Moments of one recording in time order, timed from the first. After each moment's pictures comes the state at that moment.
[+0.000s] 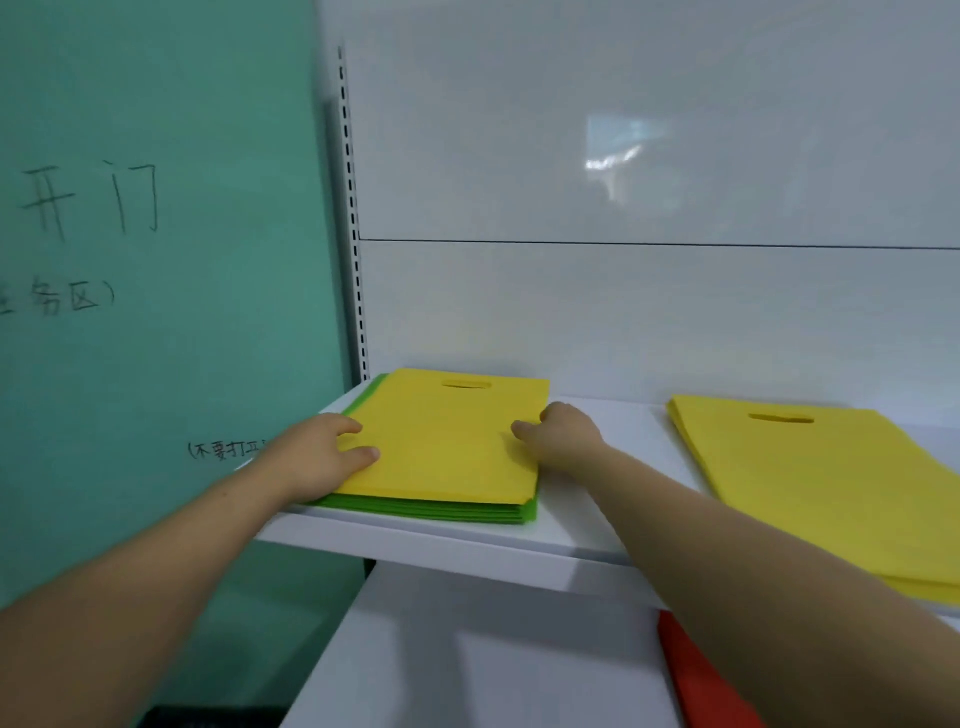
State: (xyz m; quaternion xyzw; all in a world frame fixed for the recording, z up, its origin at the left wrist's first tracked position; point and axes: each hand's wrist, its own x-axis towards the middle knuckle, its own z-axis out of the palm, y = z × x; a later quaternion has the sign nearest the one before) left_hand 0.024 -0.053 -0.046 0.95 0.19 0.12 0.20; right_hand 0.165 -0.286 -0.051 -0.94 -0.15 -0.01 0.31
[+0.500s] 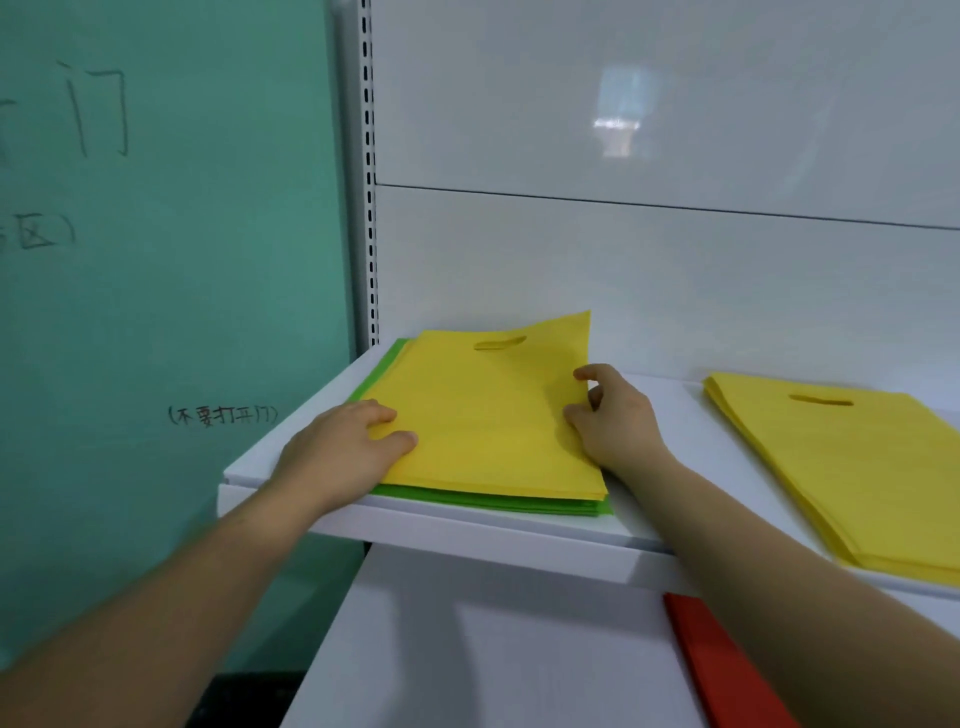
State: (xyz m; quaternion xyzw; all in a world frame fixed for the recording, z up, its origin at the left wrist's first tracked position) left_hand 0.028 -0.031 -0.075 0.94 0.16 0.18 0.26; right_hand 0.156 -0.273 -0.072 -0.89 -0.15 -0.14 0.40
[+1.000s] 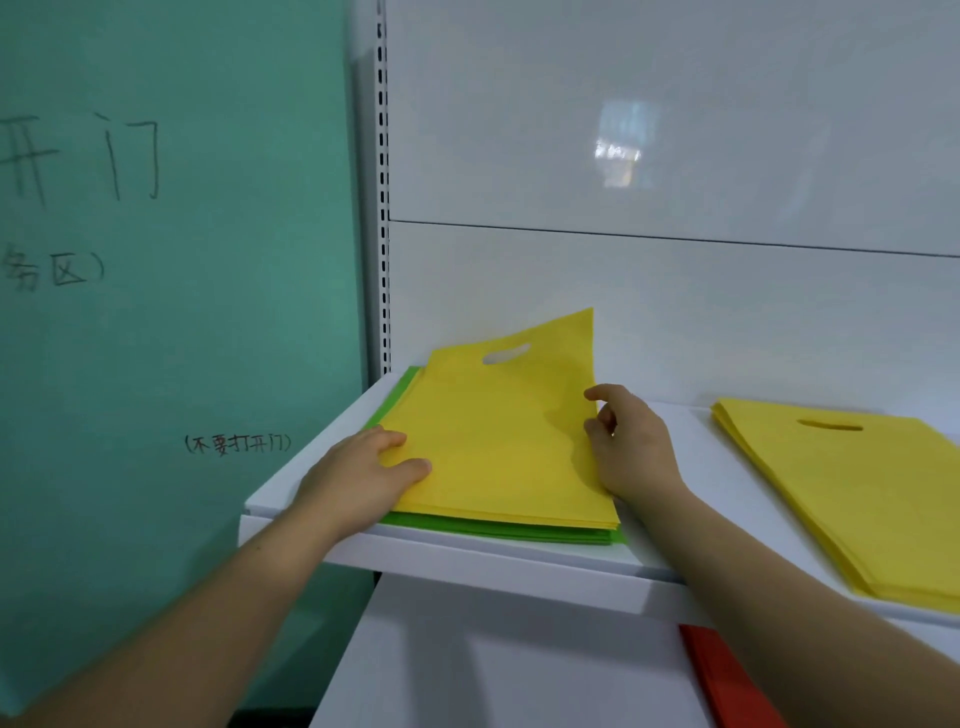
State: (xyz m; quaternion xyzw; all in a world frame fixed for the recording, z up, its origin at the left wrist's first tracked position) left_hand 0.025 -0.030 -0.071 0.92 0.16 0.15 0.31; right_hand 0.155 -0.275 -0.075 -0.87 -0.20 -0.24 0.39
